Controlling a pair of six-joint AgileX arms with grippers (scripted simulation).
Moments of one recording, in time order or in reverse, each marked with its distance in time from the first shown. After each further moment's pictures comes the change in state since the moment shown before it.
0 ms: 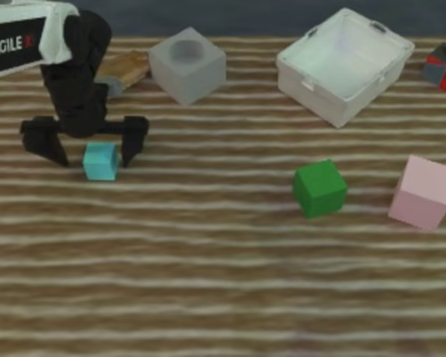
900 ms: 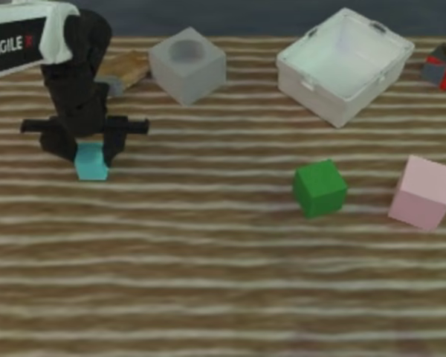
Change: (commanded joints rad) left arm 0.000 0.000 0.000 0.000 0.000 0.000; right arm 0.000 0.000 0.000 0.000 0.000 0.000
